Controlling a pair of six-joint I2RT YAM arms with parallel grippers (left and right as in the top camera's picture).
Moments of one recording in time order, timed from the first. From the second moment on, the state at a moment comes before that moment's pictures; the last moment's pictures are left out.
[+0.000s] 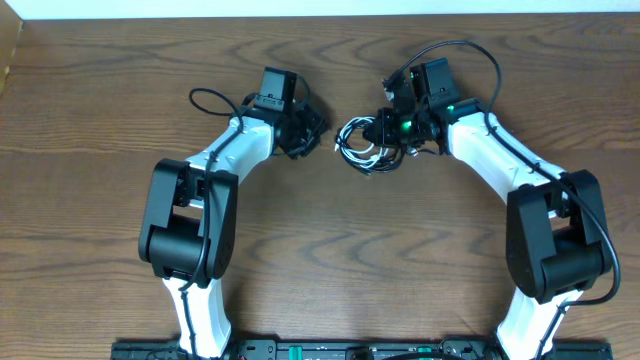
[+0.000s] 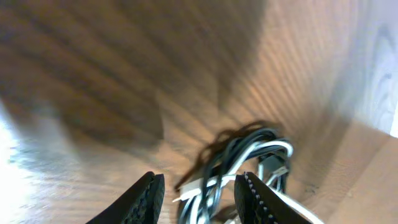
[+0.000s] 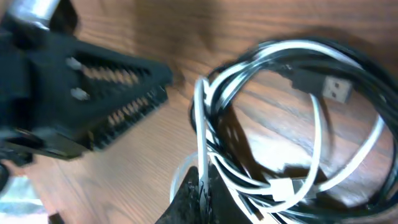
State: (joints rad) left arm -0.27 2.04 1.32 -0.31 0.41 -1.09; right arm 0.31 1.96 1.35 -0.43 -0.58 0.38
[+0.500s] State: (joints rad) left arm -0.38 2.04 1.32 -0.36 0.37 -1.09; right arm 0.31 1.96 1.35 -0.44 -0.56 0.35
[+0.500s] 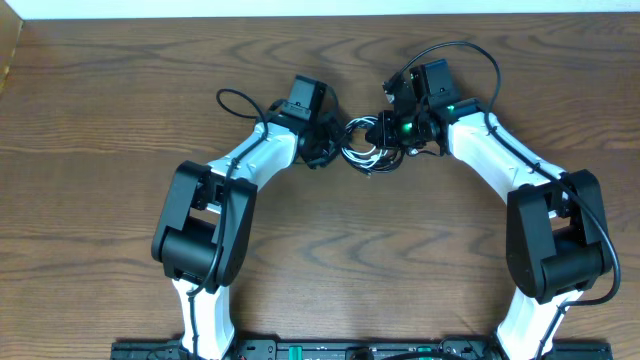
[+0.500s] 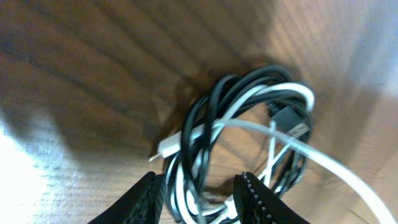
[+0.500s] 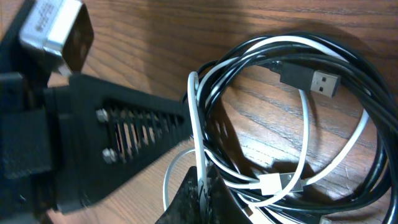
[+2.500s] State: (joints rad) left arm -0.38 1.86 1.33 -0.29 0.47 -0.79; right arm 0.01 1.56 1.38 -0.65 -0.60 0.22
